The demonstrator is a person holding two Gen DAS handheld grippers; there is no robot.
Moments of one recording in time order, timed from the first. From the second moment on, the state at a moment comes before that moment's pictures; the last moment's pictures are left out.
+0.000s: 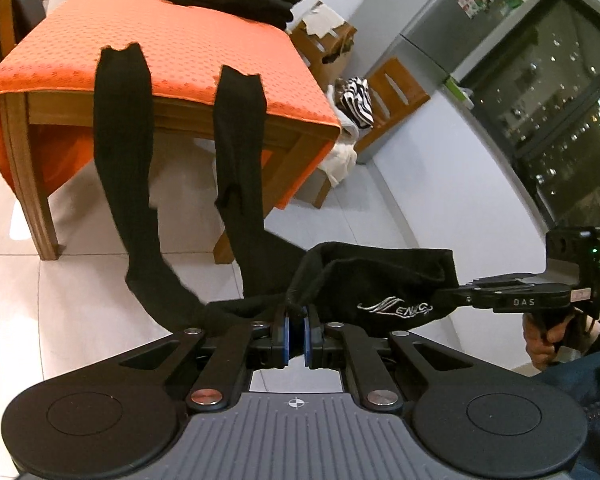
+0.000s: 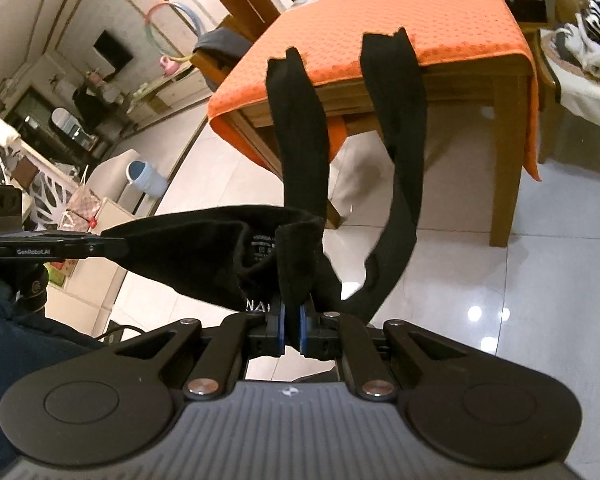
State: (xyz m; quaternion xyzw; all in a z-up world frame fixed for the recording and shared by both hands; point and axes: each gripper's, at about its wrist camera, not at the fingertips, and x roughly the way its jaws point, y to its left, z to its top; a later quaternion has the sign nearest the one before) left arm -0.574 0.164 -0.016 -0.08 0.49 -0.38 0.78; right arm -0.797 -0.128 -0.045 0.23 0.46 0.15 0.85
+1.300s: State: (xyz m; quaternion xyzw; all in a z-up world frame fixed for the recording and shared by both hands) left arm -0.422 0.133 0.076 -0.02 0.28 -0.36 0.89; right arm -0.639 -0.171 0.053 0.16 0.27 0.03 0.95
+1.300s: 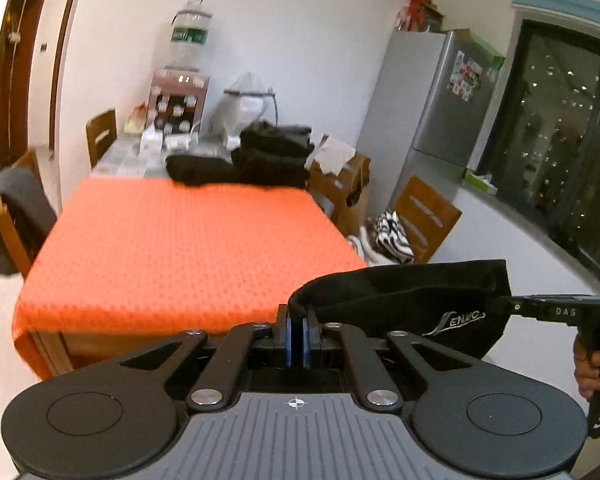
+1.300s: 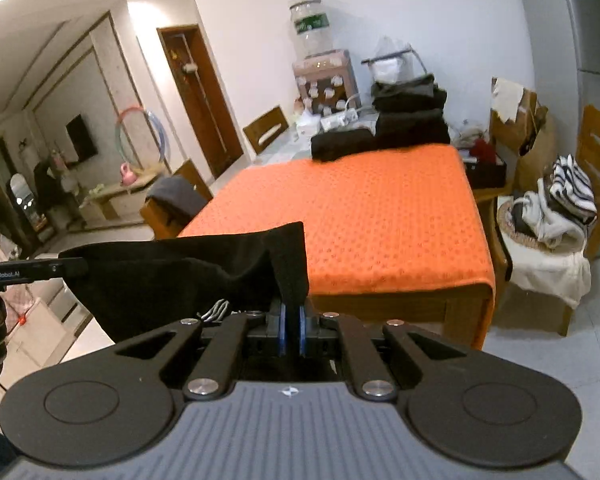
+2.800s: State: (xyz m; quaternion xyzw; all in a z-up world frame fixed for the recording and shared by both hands) left arm 0.310 -0.112 0.016 0.00 0.40 -0.23 0.89; right arm 0.200 -0.441 0.010 0.11 0.35 0.05 0.93
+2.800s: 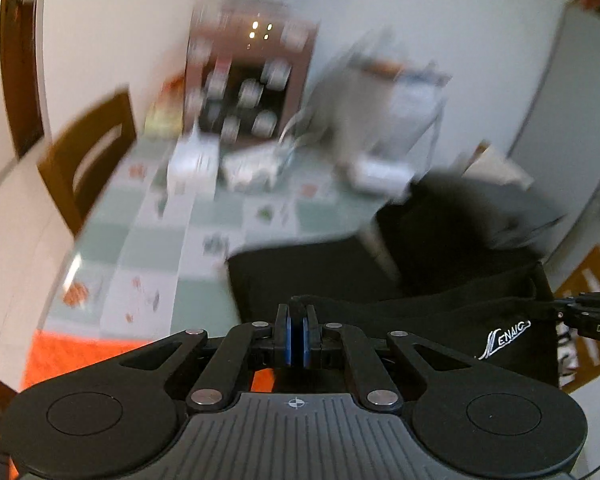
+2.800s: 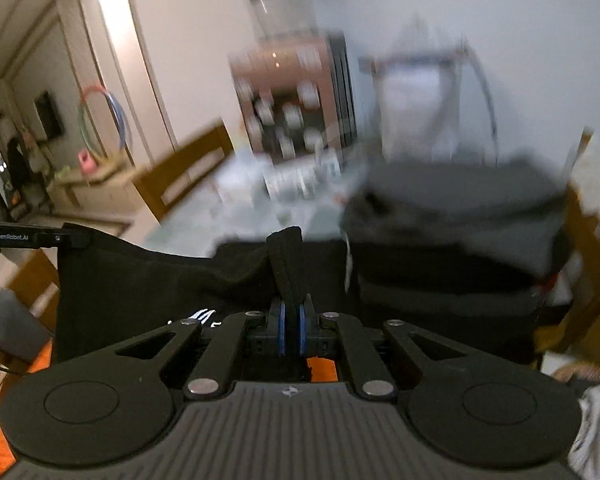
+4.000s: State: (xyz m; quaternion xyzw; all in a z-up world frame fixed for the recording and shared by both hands) left arm 0.270 -0.032 -0.004 -0.08 0.41 -0.26 0.87; right arm 0.153 -0.417 -0.046 0.10 0.38 0.03 0.92
